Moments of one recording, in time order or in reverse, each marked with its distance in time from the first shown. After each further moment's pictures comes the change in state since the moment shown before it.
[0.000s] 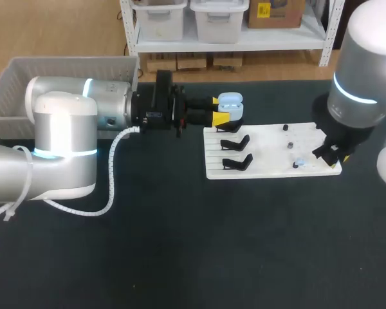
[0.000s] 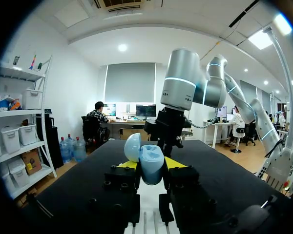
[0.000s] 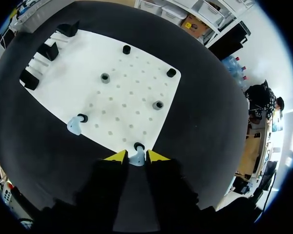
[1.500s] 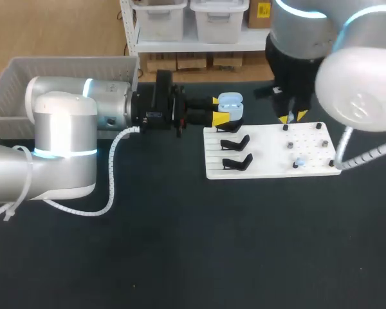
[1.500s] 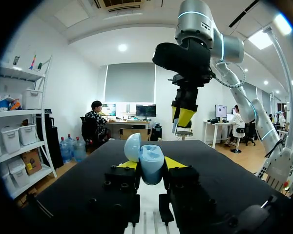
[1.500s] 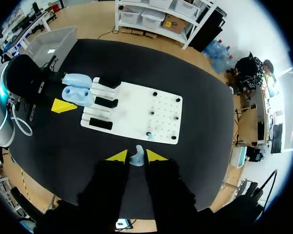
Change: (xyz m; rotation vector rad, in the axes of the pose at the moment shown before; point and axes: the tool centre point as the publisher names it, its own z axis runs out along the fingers) left arm 0.000 0.000 0.000 0.000 0.000 0.000; right arm -0.063 0.096 -0.167 -0.021 0.000 0.270
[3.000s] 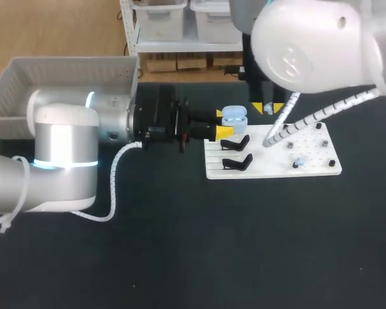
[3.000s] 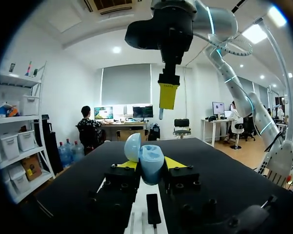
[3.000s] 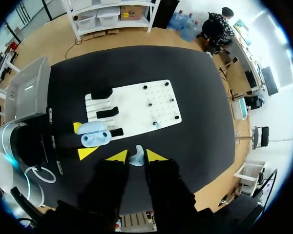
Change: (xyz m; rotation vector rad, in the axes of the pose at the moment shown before) left arm 0.009 -0.028 0.008 0.017 -0.010 0.053; right arm -0.016 0.041 -0.025 0.067 0.067 0.419
